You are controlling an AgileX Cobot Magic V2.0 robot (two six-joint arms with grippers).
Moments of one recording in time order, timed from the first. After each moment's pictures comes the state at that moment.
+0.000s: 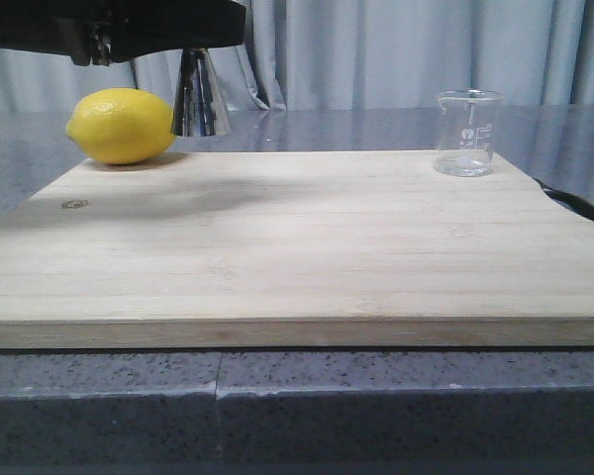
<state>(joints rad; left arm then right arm) -0.23 1.64 -0.95 -1.76 1.16 2.16 0.02 0.62 -0.53 -1.85 -0.33 1.97</state>
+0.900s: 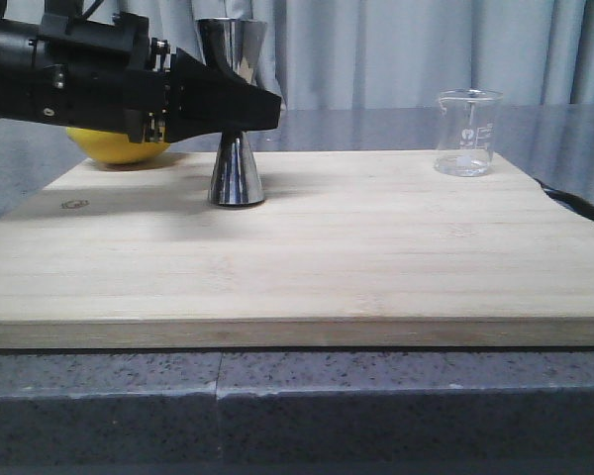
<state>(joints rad) -0.28 1.84 -1.02 -1.76 1.16 2.16 0.02 0.62 -0.53 -1.85 -0.33 1.98</state>
